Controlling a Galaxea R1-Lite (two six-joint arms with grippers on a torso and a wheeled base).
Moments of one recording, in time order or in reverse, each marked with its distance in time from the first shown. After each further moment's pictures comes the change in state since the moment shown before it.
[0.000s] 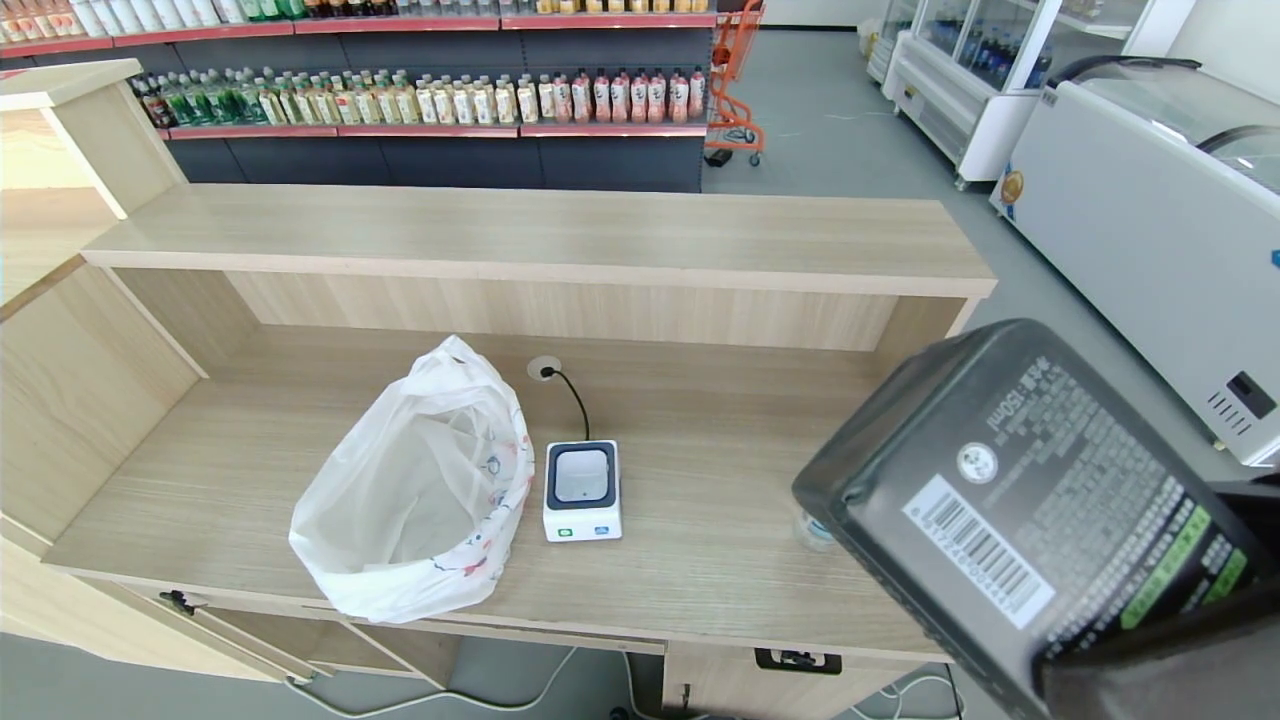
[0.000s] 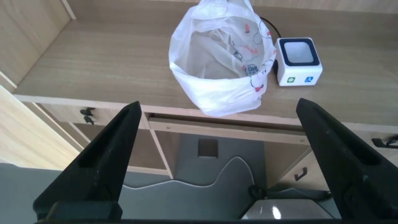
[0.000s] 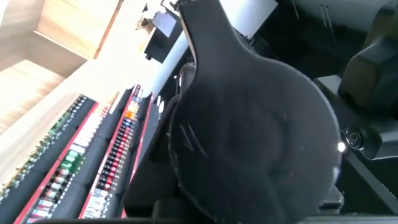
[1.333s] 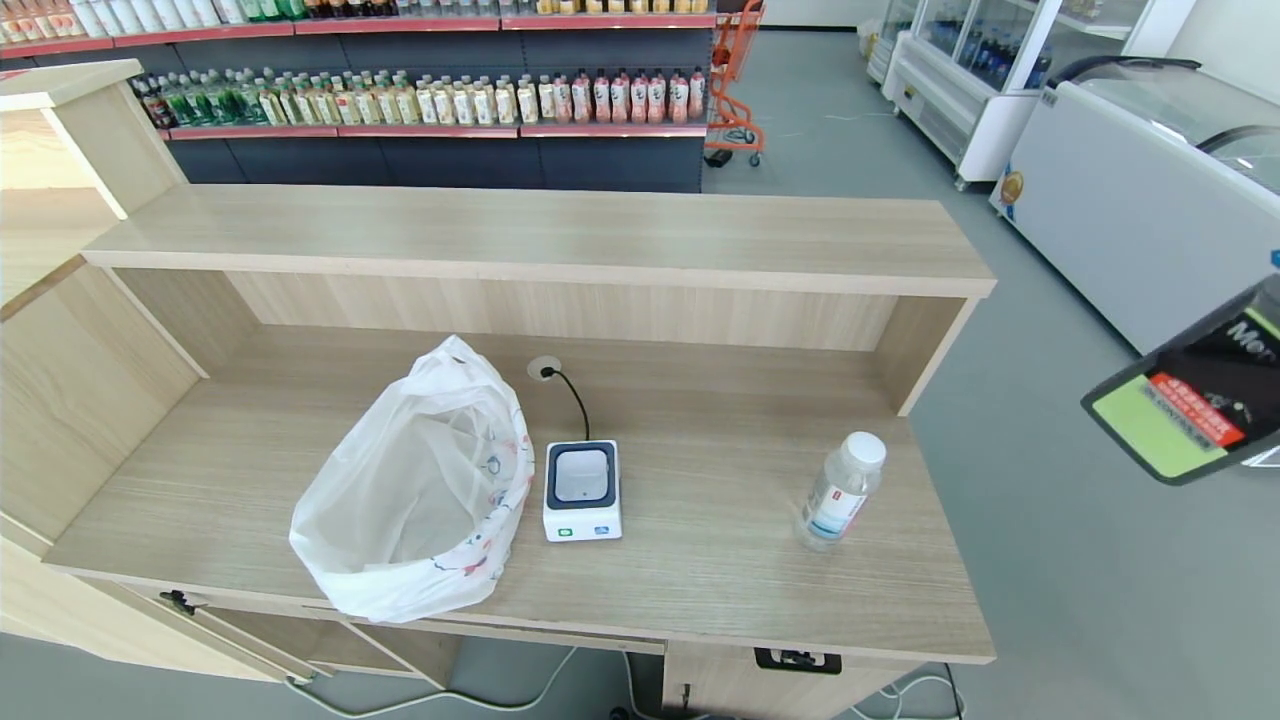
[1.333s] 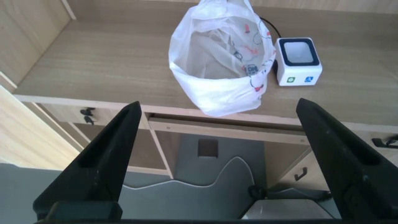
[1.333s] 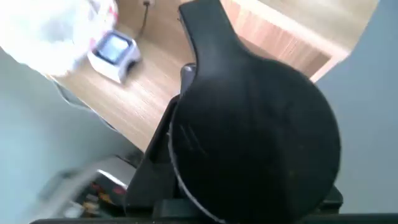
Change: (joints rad) left arm 0.000 0.000 0.000 0.000 0.000 0.000; right arm -0.674 -0.178 -0.139 0.457 -0.527 2.393
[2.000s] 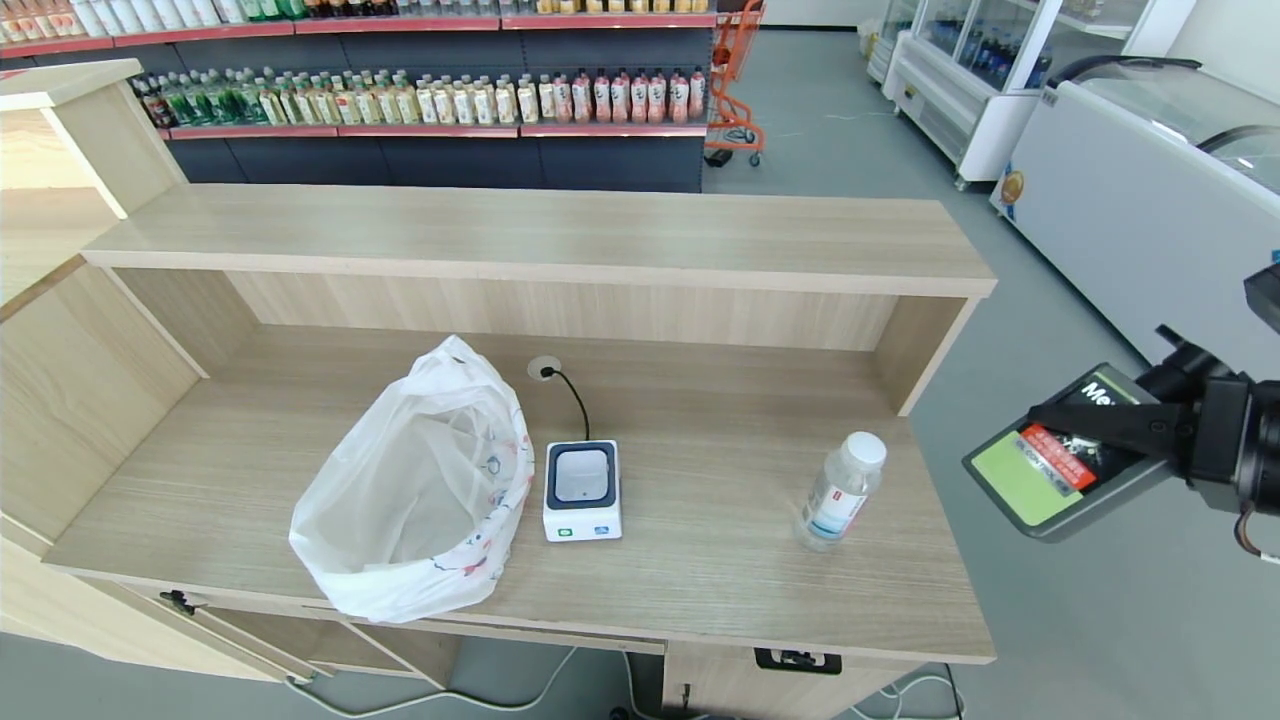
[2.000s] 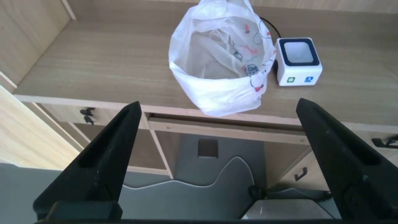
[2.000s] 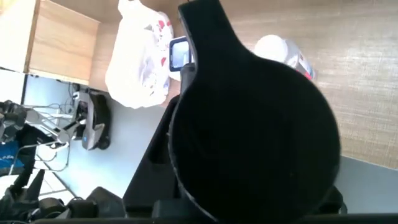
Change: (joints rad) left arm 0.000 0.000 0.000 0.000 0.000 0.000; right arm 0.013 0.173 0.159 -0.159 0.105 0.569
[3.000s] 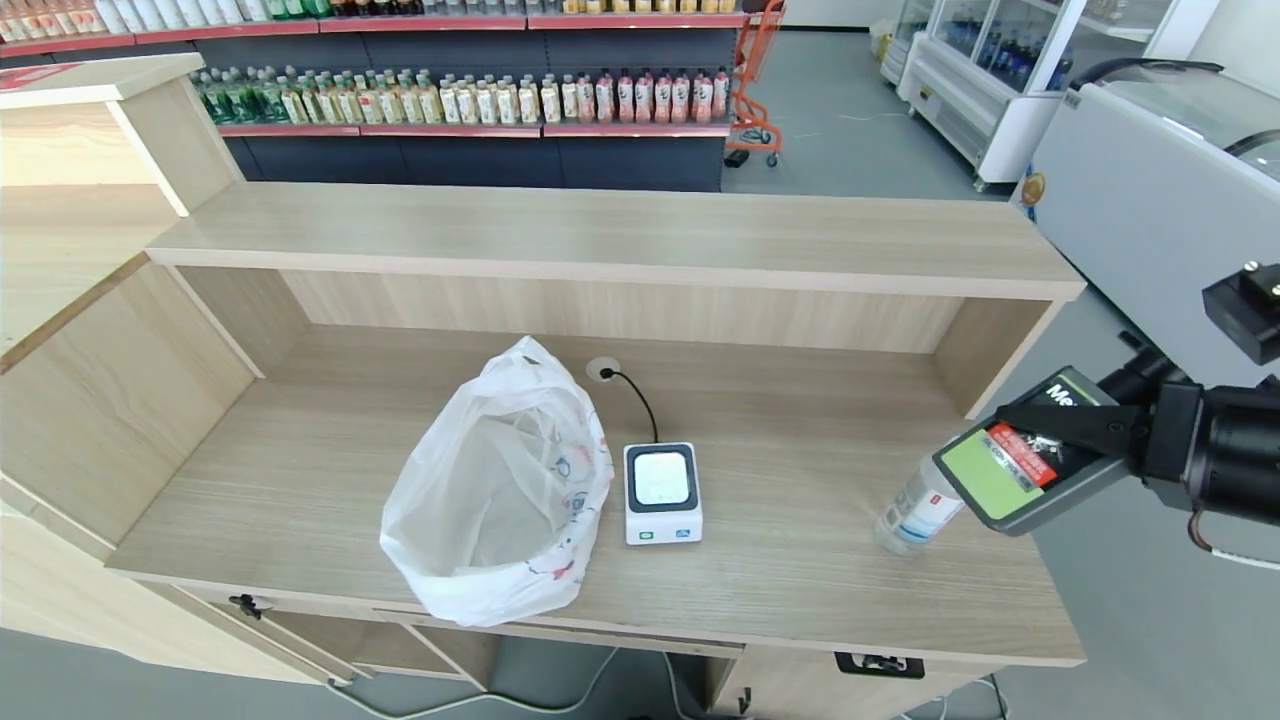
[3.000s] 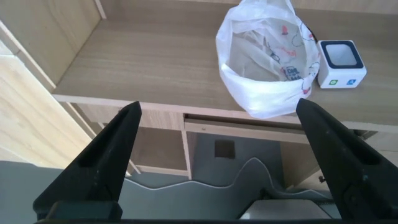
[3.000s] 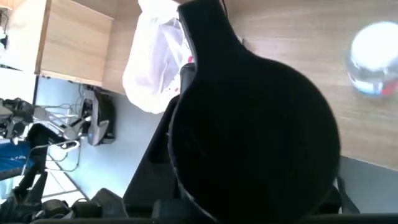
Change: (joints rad) left arm 0.000 0.000 0.000 0.001 0.000 -0.007; right arm 0.031 0.060 0.051 -0.158 -0.011 0.041
